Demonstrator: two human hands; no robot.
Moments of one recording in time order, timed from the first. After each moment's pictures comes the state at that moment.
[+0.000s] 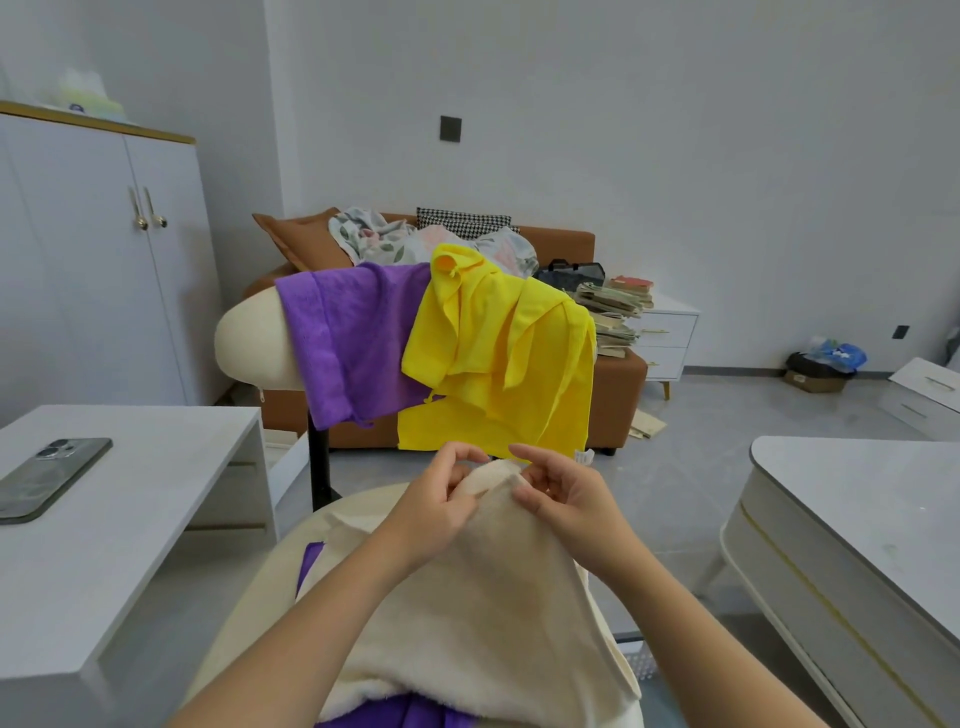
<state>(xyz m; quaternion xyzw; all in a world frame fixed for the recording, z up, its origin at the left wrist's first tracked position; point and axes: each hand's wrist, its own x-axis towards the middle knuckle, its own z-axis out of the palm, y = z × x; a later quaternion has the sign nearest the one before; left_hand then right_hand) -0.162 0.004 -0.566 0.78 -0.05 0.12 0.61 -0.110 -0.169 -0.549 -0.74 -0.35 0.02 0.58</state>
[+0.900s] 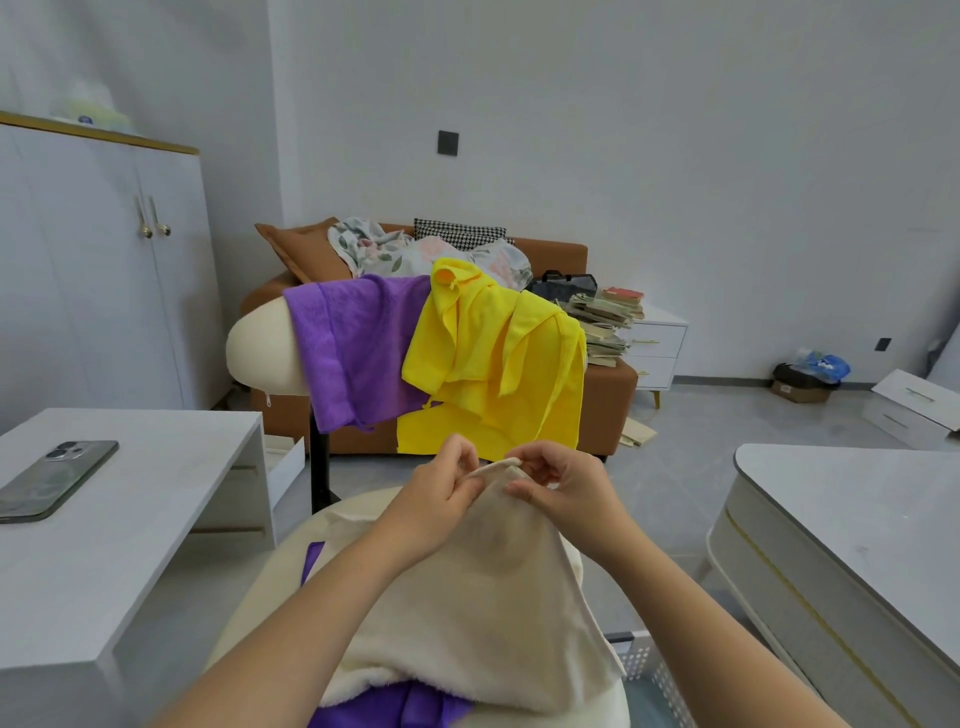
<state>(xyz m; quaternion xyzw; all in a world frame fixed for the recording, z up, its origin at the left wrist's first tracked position) -0.176 0.003 -0.544 0.86 -0.08 0.18 0.47 -0.124 -0.171 -0.520 -0.78 -0.37 -0.06 0.50</state>
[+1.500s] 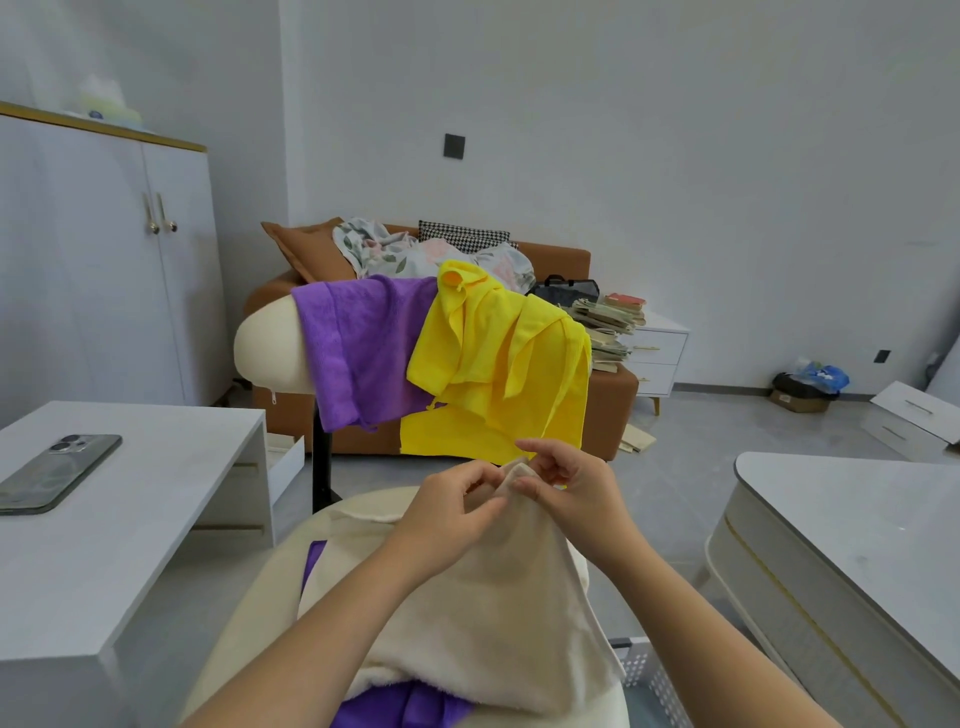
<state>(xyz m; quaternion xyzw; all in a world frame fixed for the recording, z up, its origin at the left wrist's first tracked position) -0.185 -0.009 -0.550 0.84 -0.10 0.21 0.50 -0.117 -0.171 -0.529 -0.77 -0.35 -0.09 0.53</state>
